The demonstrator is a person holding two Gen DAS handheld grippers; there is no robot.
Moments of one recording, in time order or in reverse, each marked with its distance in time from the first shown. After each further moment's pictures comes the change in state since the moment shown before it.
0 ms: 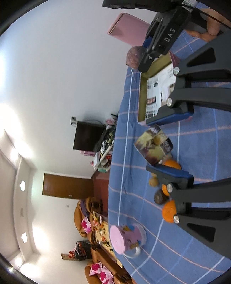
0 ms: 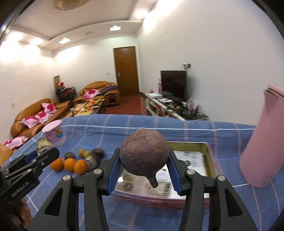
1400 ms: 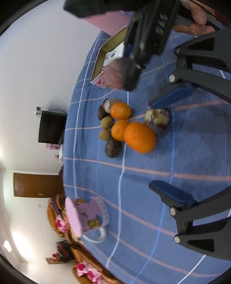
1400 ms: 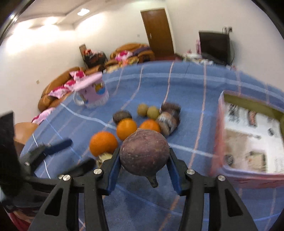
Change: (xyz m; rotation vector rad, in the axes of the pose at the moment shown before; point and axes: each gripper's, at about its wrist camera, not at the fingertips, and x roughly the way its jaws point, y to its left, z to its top) left arm 0.006 0.103 -0.047 -0.003 0.319 0.051; right arm 0.072 0.130 -0.040 -0.044 0.321 0.301
